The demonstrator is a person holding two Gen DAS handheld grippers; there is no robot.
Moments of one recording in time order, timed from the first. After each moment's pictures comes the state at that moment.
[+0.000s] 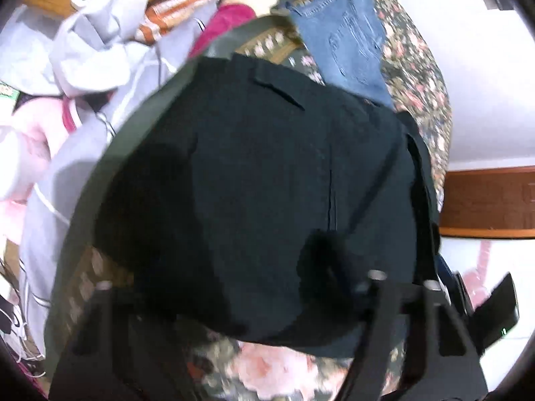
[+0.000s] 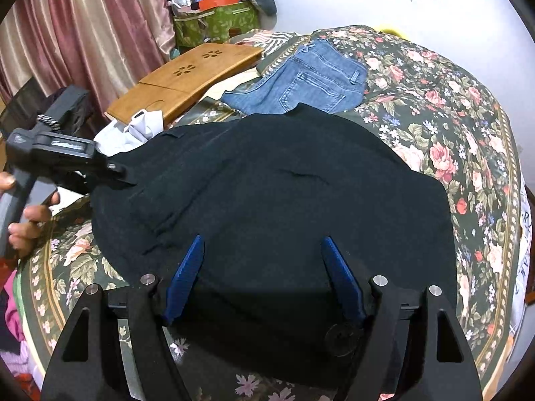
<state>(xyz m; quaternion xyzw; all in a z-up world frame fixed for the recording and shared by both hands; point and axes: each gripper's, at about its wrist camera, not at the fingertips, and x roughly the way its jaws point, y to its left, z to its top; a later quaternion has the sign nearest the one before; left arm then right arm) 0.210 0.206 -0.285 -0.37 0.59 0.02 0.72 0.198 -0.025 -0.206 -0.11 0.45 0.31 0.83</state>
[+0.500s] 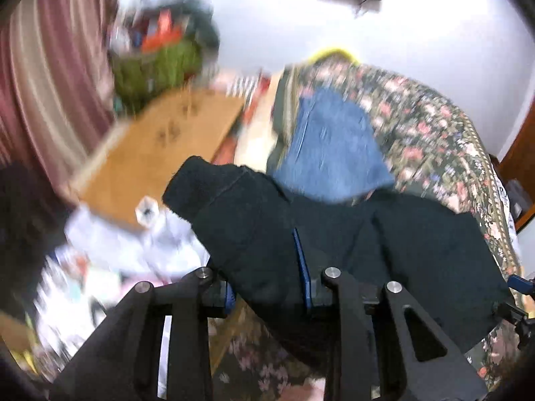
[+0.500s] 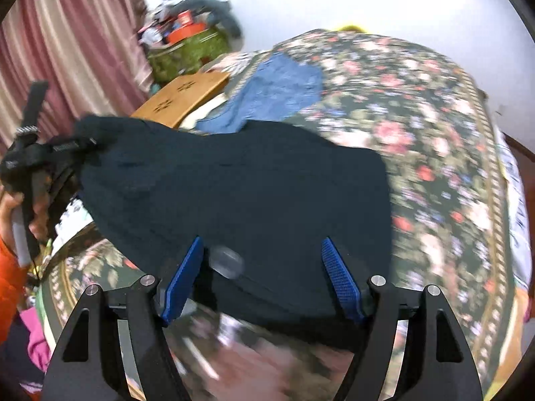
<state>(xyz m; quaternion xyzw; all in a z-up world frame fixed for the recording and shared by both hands) 0.222 0.149 -0.151 -0.04 0.40 0.14 0.91 0.187 -0.101 -0.188 -0.02 0.44 0.27 0.86</state>
